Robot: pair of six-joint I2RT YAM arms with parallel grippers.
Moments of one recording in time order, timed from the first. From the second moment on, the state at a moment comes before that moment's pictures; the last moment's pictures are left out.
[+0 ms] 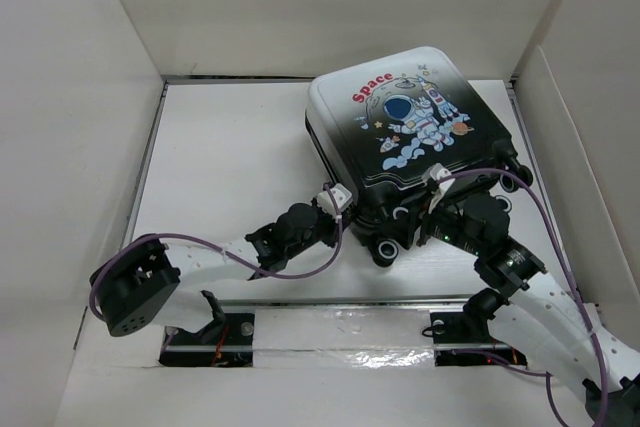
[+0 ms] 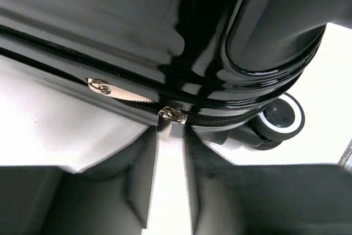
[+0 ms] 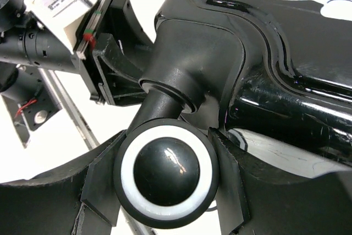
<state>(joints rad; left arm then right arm) -0.99 1.31 0.50 0.47 -0.13 -0.12 0.60 0.60 0.54 -0.15 -0.32 0.20</state>
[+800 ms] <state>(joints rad) -0.92 1.38 0.51 0.56 -0.23 -0.19 0.64 0.67 0.52 -0.05 -0.29 0.20</state>
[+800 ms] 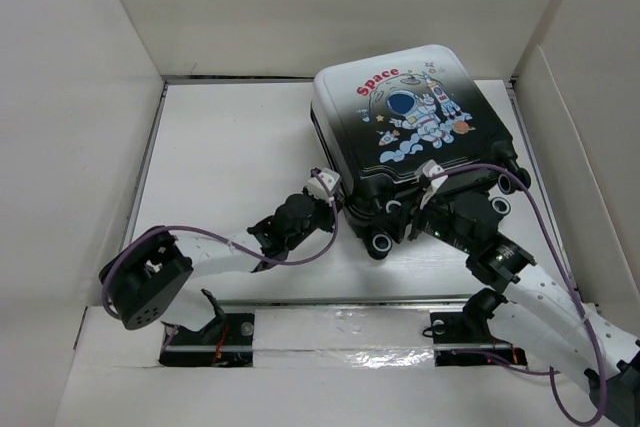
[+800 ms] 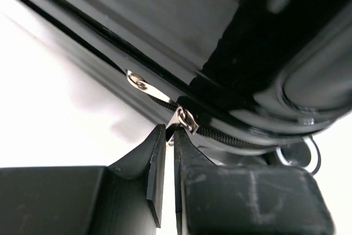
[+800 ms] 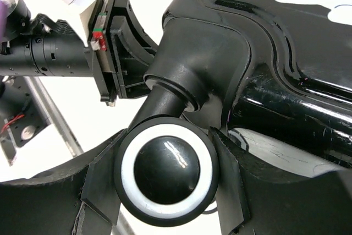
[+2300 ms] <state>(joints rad) -0.52 0.25 0.47 0.06 -0.37 -0.74 1.14 1.15 1.05 0.01 0.08 0.13</state>
